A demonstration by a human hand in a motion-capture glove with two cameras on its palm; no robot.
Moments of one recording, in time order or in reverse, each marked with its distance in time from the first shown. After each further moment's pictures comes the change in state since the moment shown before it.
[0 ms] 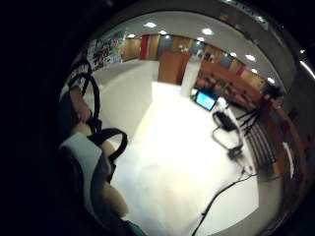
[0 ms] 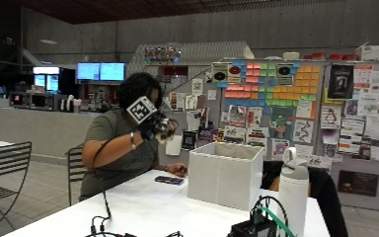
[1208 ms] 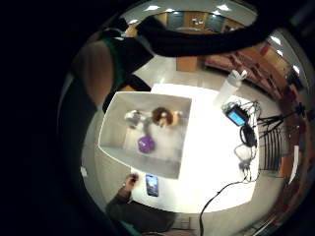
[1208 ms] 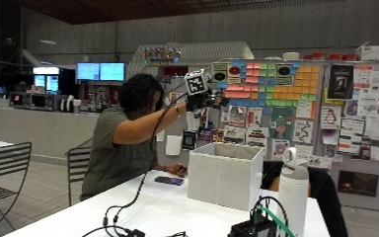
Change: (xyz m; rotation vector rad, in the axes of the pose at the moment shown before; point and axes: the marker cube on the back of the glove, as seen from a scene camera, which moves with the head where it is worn) arm -0.094 -0.218 0.040 -0.406 -0.211 0.034
